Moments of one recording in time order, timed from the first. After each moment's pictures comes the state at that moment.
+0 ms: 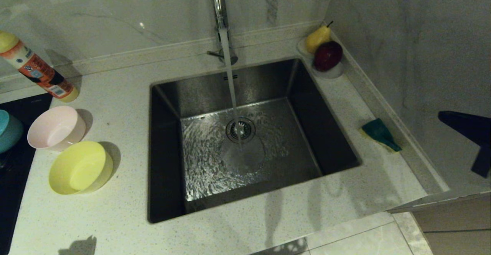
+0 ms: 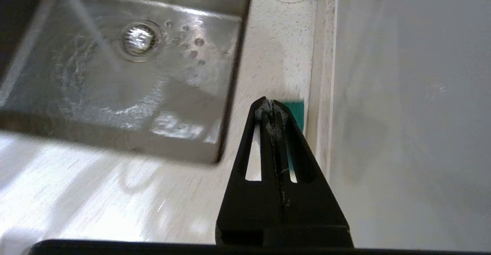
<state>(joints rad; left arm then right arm) 0.00 0.00 0.00 -0.12 0.03 -0.06 0.19 1.03 -0.65 -0.39 0.08 -0.23</state>
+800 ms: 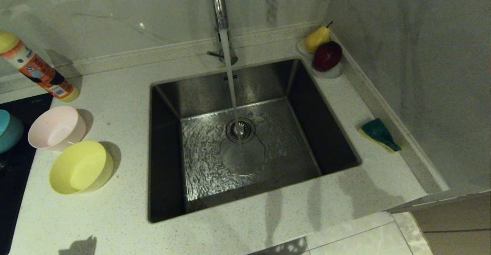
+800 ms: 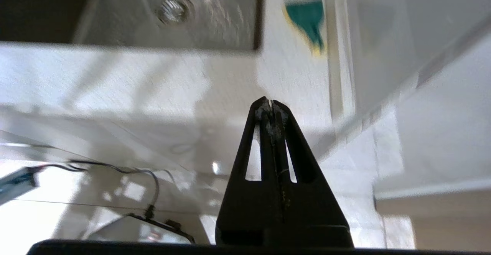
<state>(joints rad) 0.00 0.00 0.00 -0.12 0.03 -0.06 -0.02 0.26 -0.25 -0.06 0.25 -0.10</state>
